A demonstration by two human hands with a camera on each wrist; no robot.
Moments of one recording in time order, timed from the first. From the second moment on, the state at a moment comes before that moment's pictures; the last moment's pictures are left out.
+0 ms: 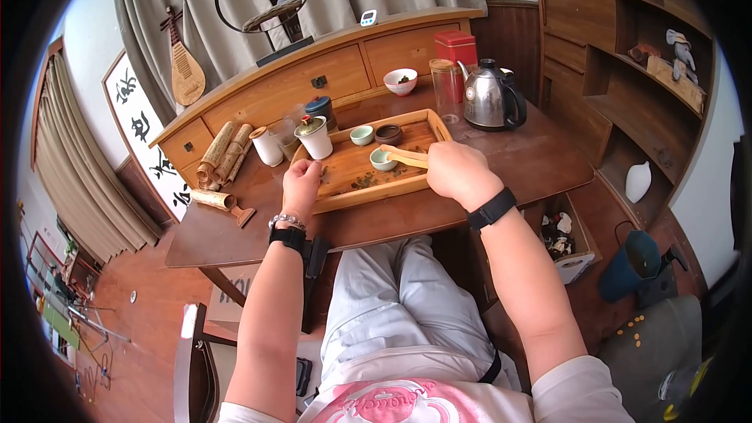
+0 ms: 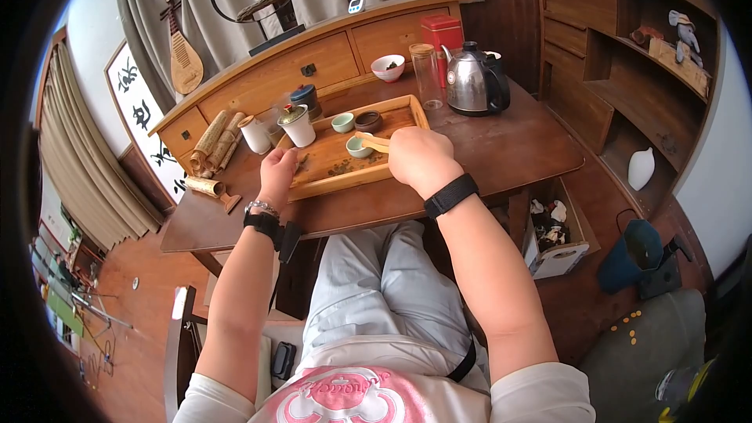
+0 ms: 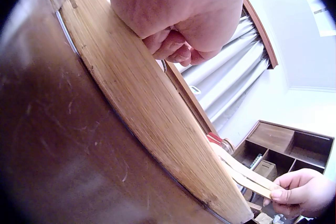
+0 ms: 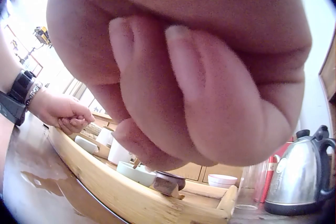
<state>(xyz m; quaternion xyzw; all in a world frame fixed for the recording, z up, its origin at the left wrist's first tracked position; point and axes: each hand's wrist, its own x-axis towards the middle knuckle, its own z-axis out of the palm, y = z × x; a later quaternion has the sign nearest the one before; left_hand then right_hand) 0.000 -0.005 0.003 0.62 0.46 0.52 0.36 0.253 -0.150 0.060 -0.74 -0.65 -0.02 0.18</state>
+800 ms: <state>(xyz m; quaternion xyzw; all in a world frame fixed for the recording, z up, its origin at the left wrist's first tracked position) 0.001 -0.008 0.006 0.62 0.47 0.50 0.37 0.258 -0.146 0.058 -0.74 -0.64 -0.01 0.21</state>
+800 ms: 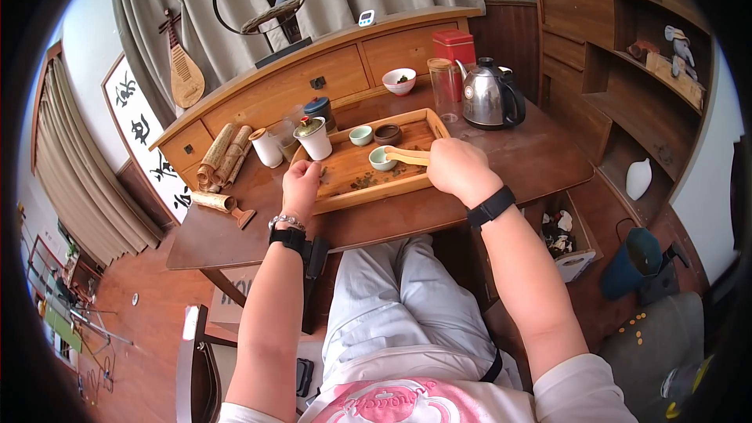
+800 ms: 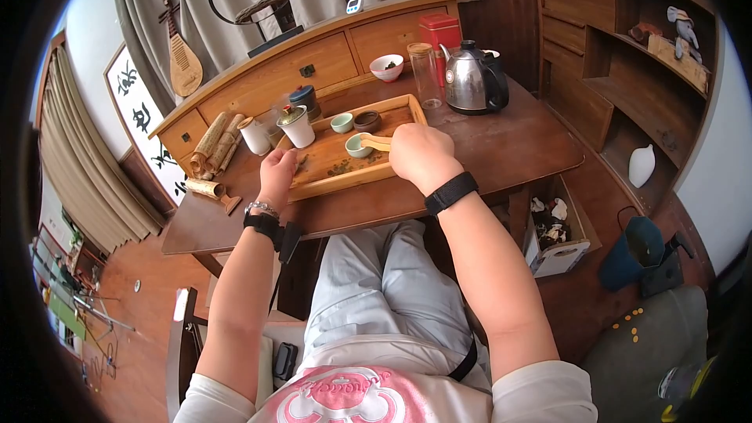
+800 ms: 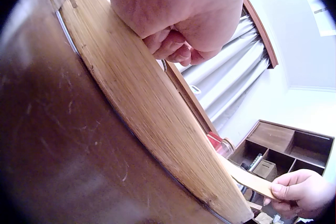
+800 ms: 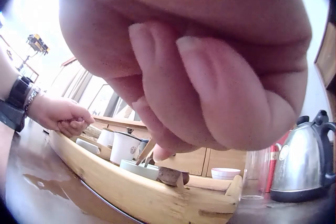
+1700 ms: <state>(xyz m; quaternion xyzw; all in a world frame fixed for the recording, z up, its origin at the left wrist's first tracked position) 0.001 -0.010 0.007 0.62 0.47 0.51 0.37 0.259 -0.140 0.048 -0.71 -0.65 -0.06 0.24</state>
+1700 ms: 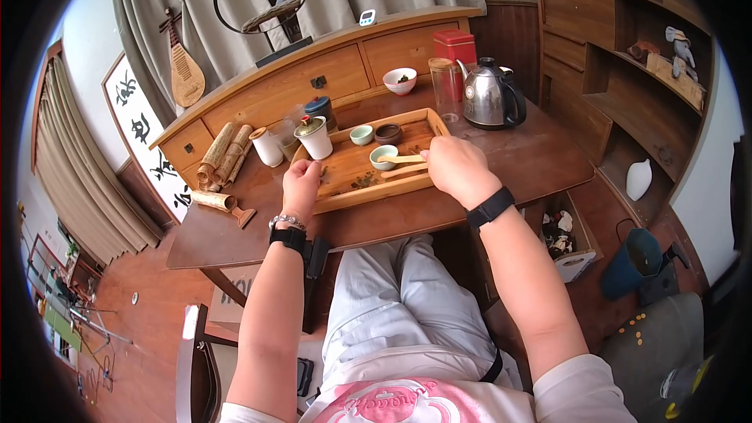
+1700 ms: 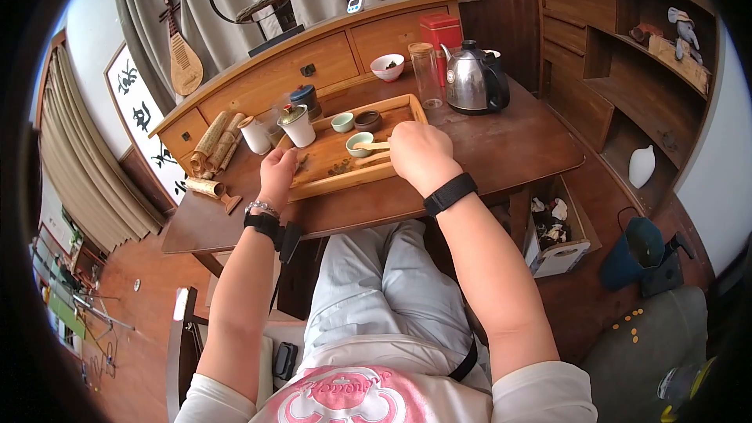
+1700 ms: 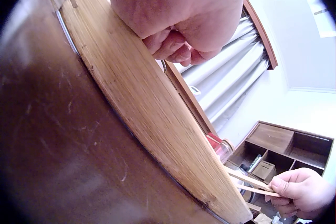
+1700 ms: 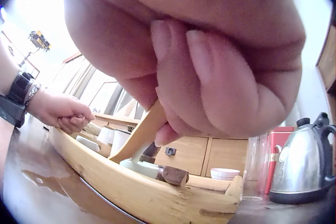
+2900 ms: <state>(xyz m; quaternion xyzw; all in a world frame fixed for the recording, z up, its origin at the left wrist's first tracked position) -0.001 -0.003 0.001 0.63 0.46 0.52 0.35 0.275 -0.115 0.054 -0.52 -0.50 0.06 0.69</state>
